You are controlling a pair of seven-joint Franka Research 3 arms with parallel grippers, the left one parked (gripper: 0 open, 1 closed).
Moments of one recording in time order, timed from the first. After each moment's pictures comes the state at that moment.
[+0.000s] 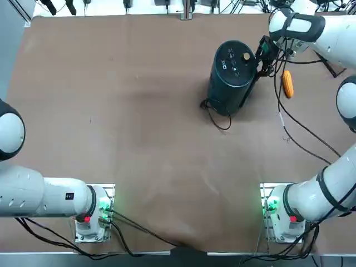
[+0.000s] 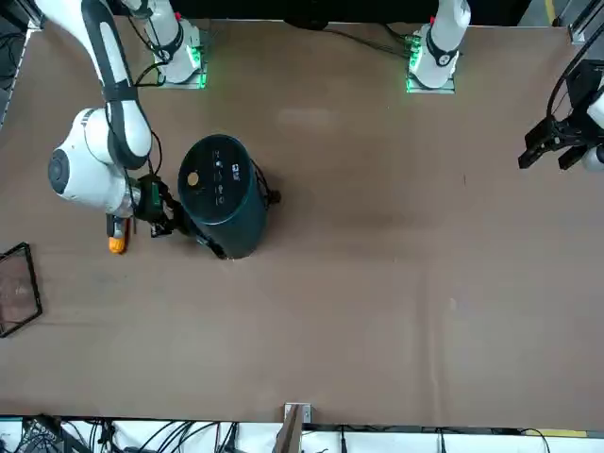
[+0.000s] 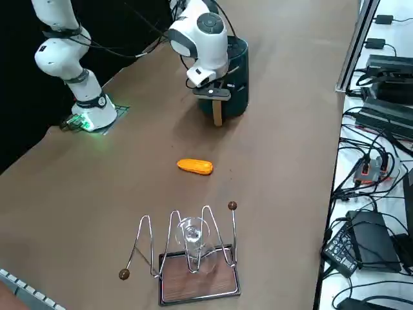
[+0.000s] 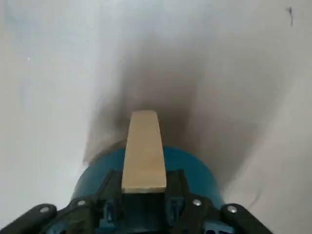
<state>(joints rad) 0.22 0.28 -0.15 -2.06 0.43 2.19 1.14</state>
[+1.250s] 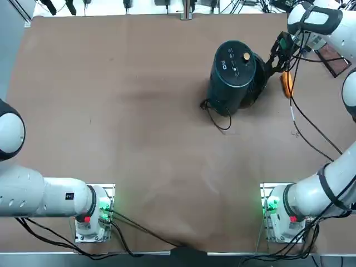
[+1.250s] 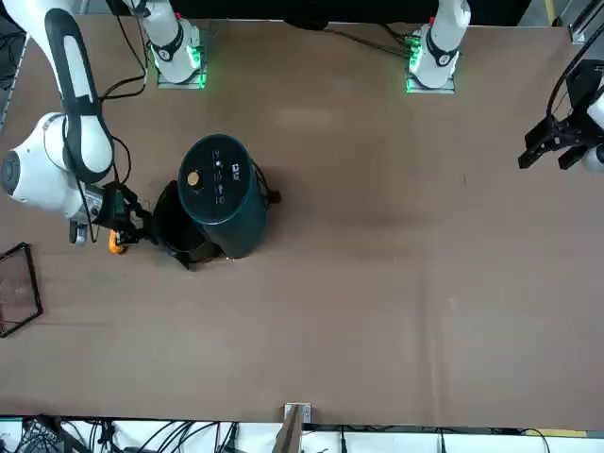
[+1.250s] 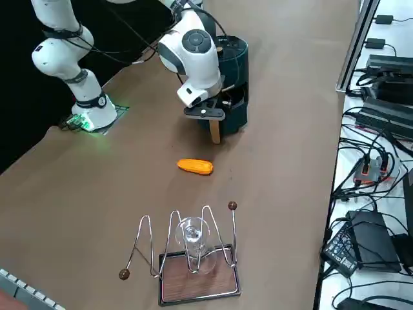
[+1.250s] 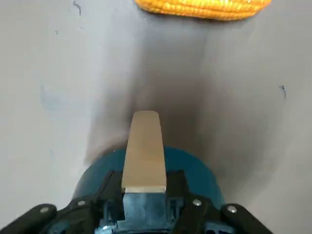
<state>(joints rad) 0.08 0.32 -0.16 -2.02 0.43 2.19 1.01</state>
